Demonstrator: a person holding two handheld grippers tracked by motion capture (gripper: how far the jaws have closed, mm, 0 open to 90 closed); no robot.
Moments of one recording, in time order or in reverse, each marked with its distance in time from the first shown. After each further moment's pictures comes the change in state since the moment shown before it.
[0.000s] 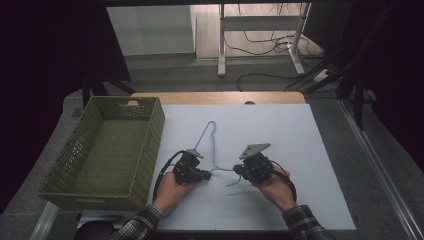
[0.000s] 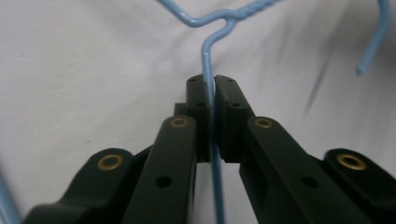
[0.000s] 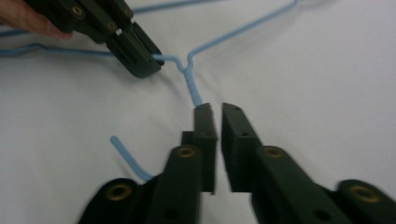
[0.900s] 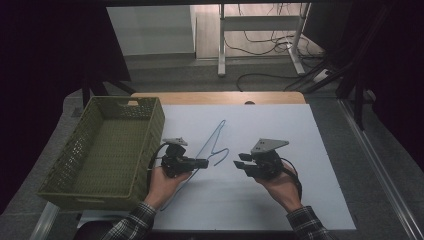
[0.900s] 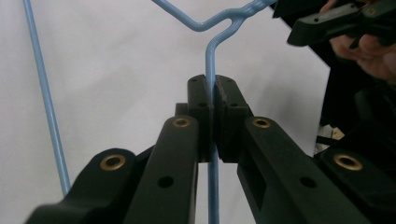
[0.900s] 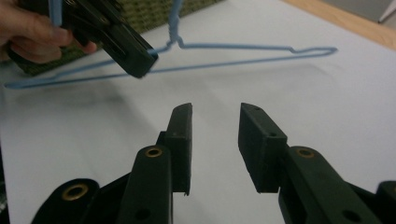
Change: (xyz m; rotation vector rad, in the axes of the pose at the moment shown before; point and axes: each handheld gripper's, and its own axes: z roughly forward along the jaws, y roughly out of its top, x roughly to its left) left arm 0.000 0.005 -0.050 -0.247 -0.167 -0.052; right arm -0.002 0.007 -0.036 -0.203 0.003 0.034
